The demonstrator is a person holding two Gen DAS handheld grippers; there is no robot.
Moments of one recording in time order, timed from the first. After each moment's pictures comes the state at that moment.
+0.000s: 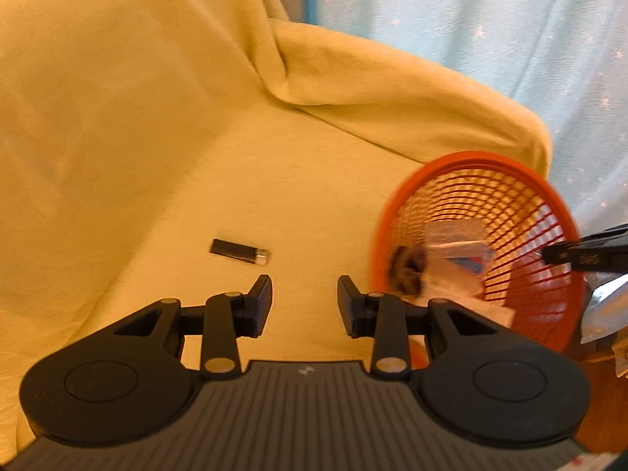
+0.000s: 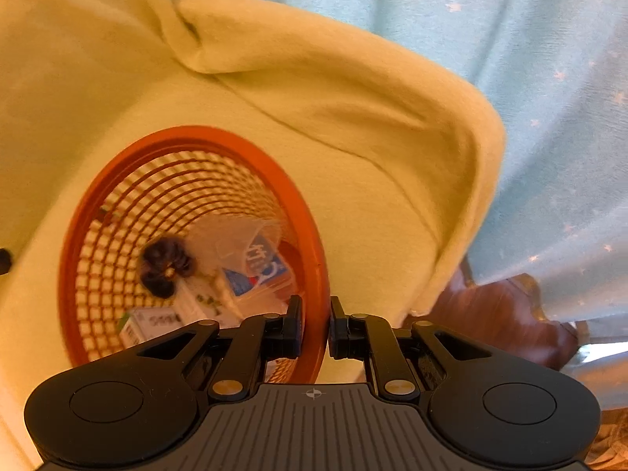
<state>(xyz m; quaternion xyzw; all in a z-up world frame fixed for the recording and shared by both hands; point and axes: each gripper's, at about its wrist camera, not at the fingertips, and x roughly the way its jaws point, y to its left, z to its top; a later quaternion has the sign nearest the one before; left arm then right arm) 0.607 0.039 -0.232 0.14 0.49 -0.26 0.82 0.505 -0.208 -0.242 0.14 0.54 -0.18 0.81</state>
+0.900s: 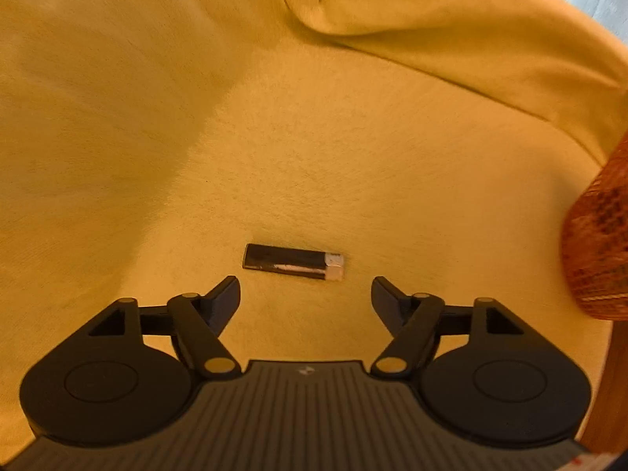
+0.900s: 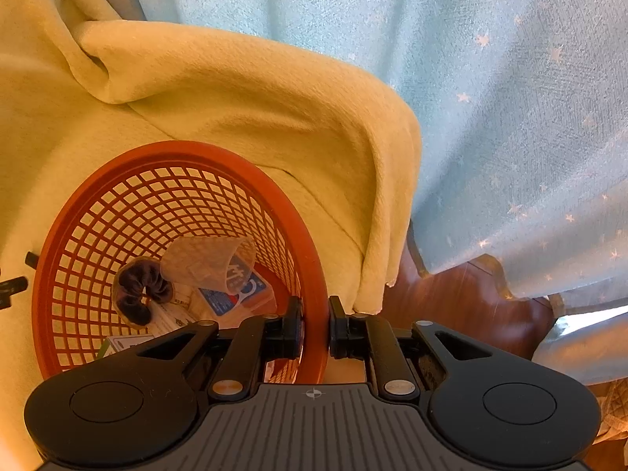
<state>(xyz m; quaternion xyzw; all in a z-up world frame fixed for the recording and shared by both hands) 0.715 0.029 -0.374 0.21 0.51 -0.26 0.79 0.494 -0.275 -0.241 0.17 0.53 -0.25 0.79</state>
